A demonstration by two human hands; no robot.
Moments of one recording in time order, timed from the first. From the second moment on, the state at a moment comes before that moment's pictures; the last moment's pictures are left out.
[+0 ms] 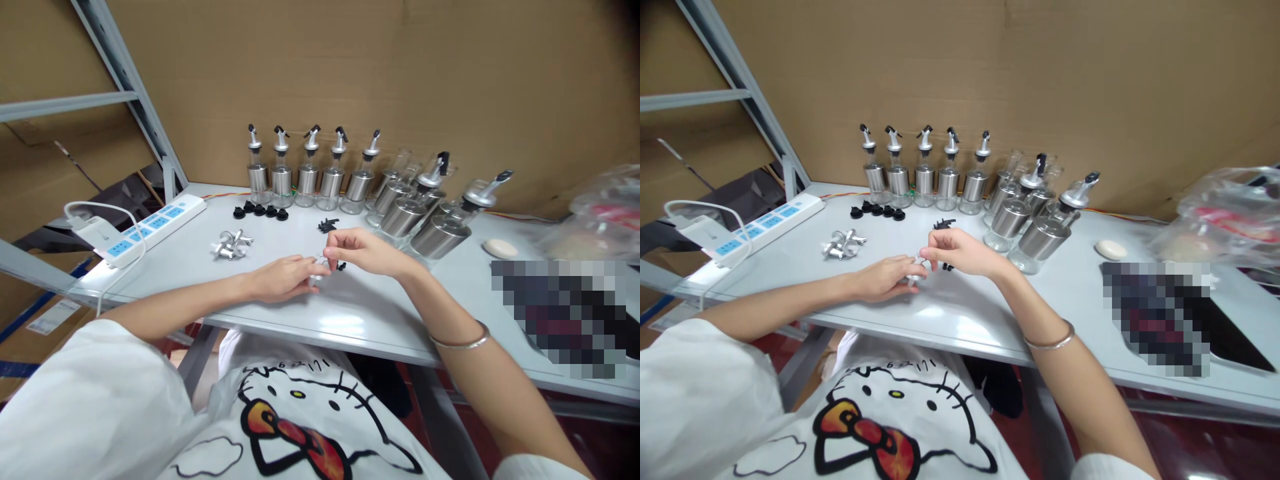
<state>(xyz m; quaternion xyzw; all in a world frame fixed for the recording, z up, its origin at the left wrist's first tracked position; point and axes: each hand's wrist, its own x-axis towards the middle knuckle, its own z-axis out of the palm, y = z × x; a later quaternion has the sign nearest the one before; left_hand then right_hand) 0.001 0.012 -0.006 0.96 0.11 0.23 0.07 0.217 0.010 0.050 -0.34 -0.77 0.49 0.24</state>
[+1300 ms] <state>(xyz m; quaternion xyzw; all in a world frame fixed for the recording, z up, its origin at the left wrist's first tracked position) -0.001 0.013 -0.008 0.96 0.06 0.25 0.10 0.232 0.011 0.058 -0.28 -0.78 0.55 0.13</state>
